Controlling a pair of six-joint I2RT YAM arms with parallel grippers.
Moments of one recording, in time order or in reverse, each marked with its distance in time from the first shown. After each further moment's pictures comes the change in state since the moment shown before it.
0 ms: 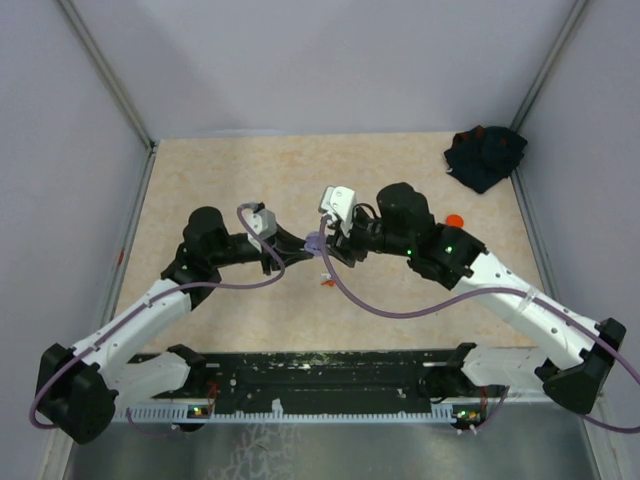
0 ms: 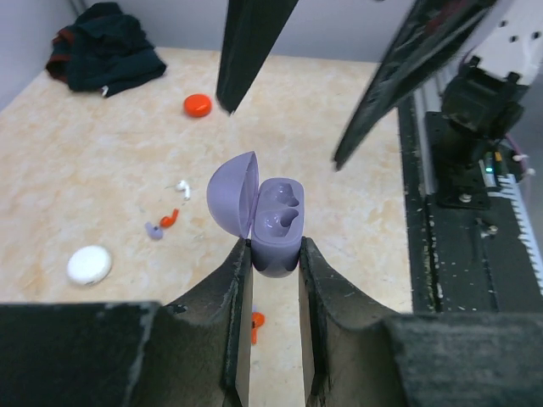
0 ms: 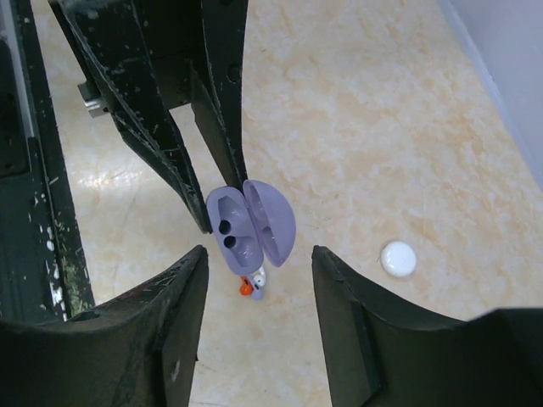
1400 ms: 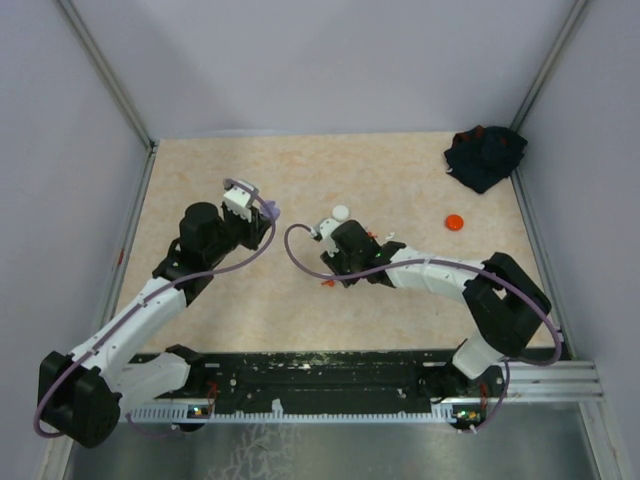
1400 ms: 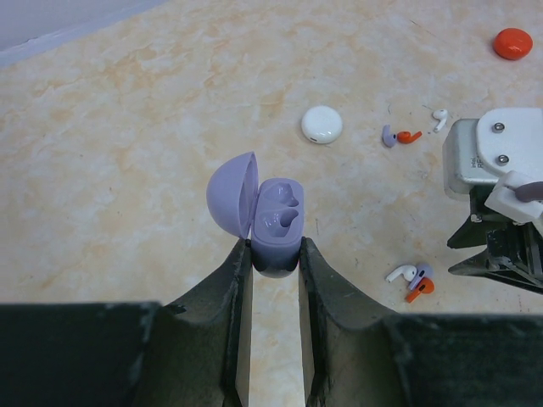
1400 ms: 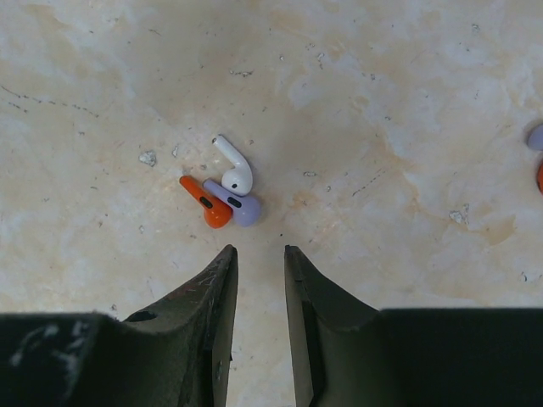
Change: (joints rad) left arm 0.096 -0.015 0.021 -0.233 -0.751 -0.070; right arm -0.043 0.416 -0.309 0.240 0.301 0.332
